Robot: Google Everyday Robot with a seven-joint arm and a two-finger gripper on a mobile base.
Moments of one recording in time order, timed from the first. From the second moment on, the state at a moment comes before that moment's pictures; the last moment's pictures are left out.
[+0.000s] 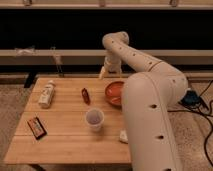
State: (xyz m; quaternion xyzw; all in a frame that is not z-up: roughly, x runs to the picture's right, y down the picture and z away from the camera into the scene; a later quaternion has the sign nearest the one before) arm 0.038 -0.068 0.886 -0.28 0.16 0.60 0.73
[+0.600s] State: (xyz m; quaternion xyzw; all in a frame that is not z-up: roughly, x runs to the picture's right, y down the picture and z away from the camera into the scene) arm 0.028 -0.030 0.912 -0.29 0.19 0.59 0.73
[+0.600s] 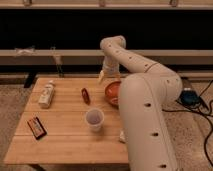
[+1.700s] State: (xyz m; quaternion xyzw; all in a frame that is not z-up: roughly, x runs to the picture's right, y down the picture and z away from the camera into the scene) arm 0.014 0.052 0.937 -0.27 0.25 0.59 0.71
